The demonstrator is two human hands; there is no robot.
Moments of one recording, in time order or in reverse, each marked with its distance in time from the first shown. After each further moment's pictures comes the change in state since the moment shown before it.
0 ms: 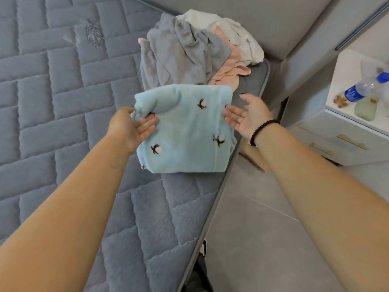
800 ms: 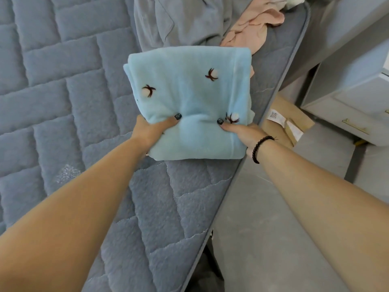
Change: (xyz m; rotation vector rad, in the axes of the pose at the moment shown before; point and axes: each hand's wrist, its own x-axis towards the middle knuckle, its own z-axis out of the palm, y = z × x) left_hand 0.096 -0.102 -0.030 0.687 -0.043 0.103; right_hand 0.105 0.141 -0.047 -0.469 -0.088 0.072
